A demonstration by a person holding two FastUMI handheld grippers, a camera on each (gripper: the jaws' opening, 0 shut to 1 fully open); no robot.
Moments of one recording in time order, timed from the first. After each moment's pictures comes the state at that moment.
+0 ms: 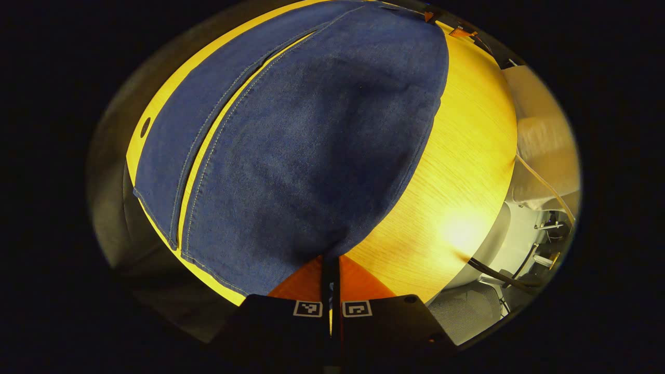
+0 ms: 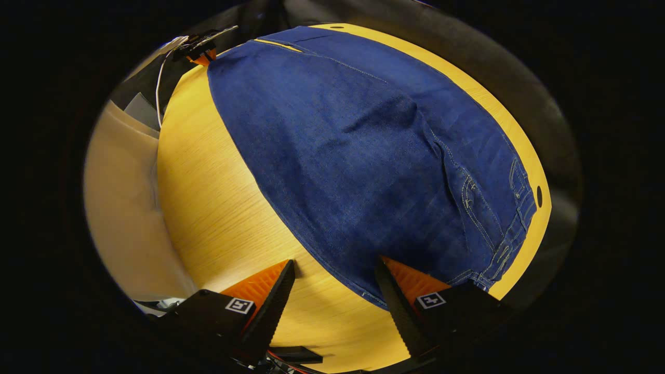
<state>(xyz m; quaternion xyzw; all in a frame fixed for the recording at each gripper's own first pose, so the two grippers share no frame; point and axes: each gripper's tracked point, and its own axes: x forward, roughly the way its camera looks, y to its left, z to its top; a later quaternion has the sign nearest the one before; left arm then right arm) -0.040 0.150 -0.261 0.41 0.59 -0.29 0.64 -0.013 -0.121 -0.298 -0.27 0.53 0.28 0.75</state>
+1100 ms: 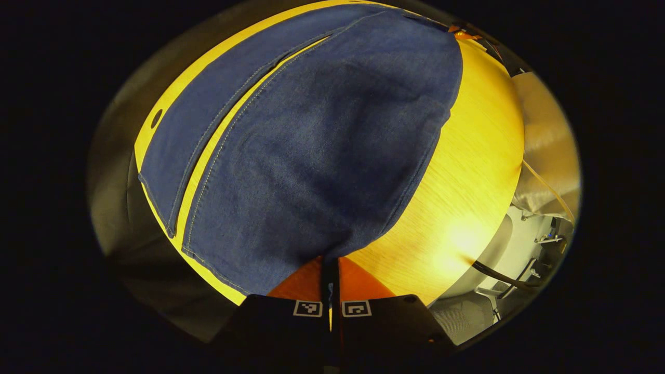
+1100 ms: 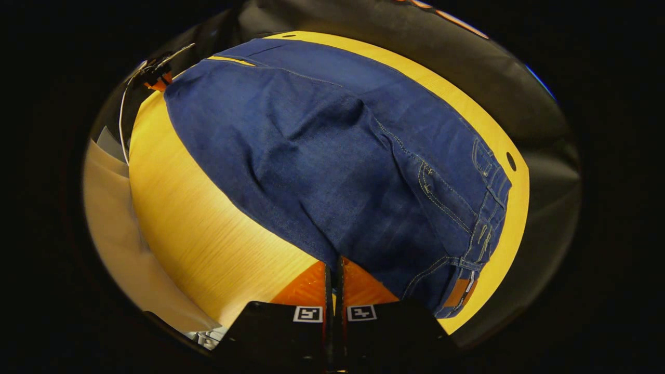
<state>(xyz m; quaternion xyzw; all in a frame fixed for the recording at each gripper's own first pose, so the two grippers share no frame) -0.036 0.150 -0.264 0.39 0.57 -0.27 0.67 0.018 -0.129 -0.288 -0.24 0.51 0.17 0.81</state>
